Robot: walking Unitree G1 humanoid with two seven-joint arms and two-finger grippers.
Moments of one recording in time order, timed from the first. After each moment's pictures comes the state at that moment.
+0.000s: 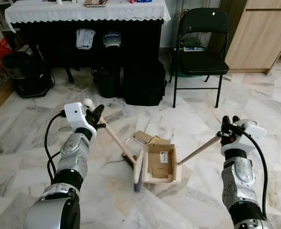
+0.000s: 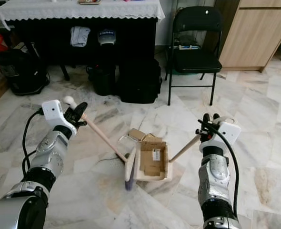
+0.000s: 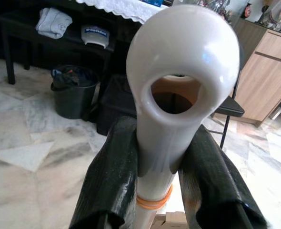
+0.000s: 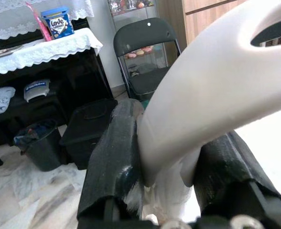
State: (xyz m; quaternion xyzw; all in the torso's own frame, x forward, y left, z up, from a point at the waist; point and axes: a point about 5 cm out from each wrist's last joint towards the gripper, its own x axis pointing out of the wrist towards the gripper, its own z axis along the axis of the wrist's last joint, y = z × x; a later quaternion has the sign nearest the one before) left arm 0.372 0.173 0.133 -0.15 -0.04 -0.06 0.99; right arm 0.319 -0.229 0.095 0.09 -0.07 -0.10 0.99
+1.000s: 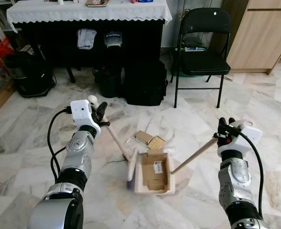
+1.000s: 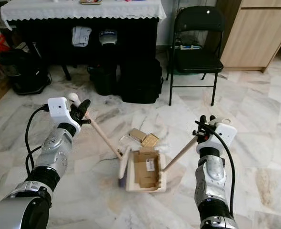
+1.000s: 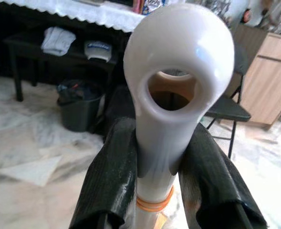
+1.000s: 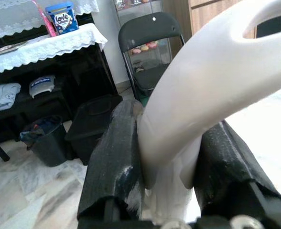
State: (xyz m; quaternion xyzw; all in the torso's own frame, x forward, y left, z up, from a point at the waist) left arm 0.373 0.159 0.144 -0.12 -0.07 -0.06 0.99; right arm 0.321 -0.226 0.092 0.09 -0.07 -0.10 0.99
